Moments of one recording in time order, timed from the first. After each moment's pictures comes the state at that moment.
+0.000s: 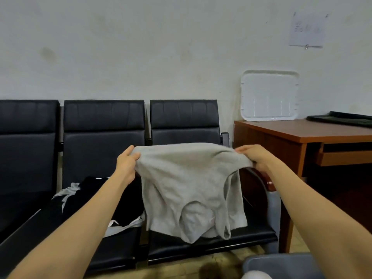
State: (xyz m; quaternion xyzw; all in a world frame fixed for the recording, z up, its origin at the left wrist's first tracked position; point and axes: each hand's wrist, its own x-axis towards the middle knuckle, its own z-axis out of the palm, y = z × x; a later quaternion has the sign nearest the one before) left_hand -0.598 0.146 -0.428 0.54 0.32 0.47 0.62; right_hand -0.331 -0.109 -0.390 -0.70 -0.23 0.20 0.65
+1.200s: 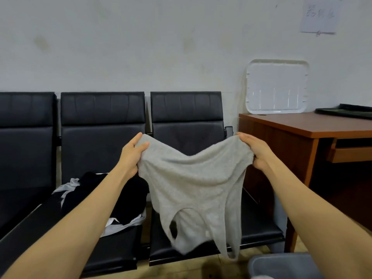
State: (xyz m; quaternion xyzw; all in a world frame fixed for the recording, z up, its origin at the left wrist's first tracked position) left_hand -0.584 0.152 -0.420 0.60 0.27 0.44 0.61; right_hand -0.317 -0.073 -0.406 -0.59 -0.22 0.23 0.74
